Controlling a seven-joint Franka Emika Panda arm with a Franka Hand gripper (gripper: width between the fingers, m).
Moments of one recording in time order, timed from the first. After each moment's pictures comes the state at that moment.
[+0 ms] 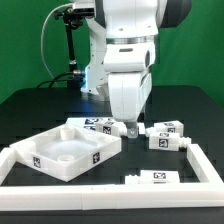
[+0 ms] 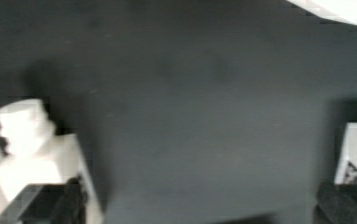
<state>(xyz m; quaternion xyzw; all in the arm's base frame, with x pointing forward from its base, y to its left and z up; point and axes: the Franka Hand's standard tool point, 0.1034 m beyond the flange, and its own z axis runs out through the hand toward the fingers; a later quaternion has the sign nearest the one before) 0.561 0.030 0.079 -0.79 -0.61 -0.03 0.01</state>
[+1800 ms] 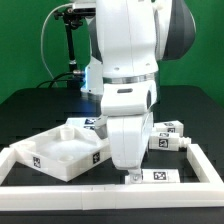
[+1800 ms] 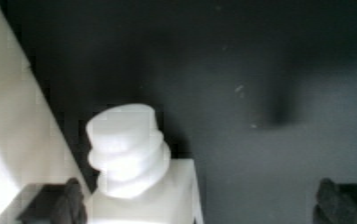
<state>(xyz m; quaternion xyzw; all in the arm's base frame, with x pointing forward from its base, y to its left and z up) 0.616 0.031 0.027 -0.79 -0.61 -0.06 0.01</state>
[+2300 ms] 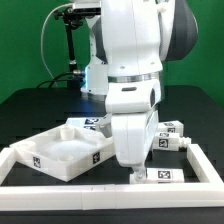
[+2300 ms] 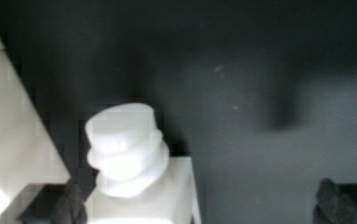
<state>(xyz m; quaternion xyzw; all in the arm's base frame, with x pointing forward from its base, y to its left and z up) 0.607 0.042 0.026 -0.80 -0.60 -0.07 0.01</state>
